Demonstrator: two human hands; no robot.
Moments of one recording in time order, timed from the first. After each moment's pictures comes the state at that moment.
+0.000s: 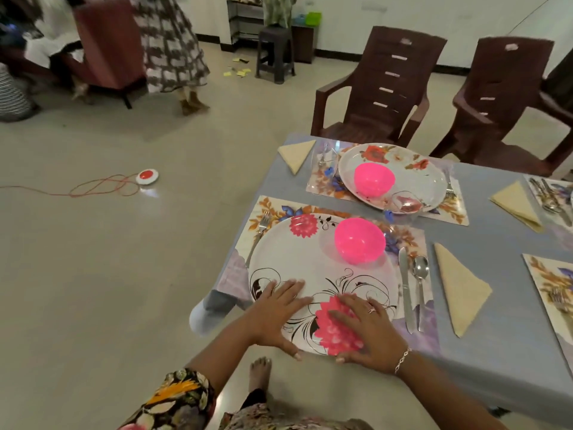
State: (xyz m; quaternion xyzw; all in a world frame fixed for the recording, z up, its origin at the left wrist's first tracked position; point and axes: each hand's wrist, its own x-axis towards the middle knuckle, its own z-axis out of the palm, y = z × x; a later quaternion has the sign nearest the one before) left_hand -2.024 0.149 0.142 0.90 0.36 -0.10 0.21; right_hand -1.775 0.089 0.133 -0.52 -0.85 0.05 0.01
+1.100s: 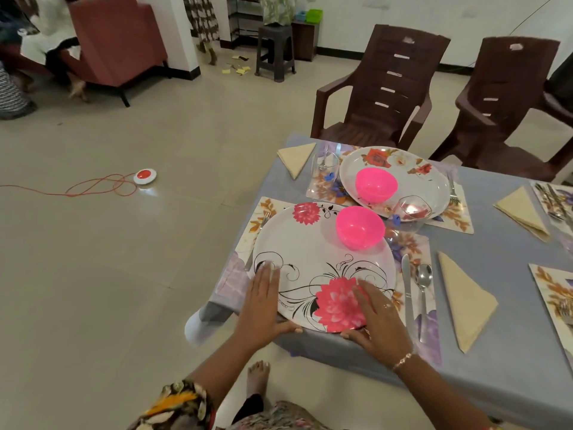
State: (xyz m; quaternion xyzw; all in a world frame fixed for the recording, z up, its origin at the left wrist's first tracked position) left_hand -2.022 0.161 0.122 0.81 0.54 0.12 0.19; right_hand -1.767 0.117 0.132 -0.63 -0.77 0.10 0.05
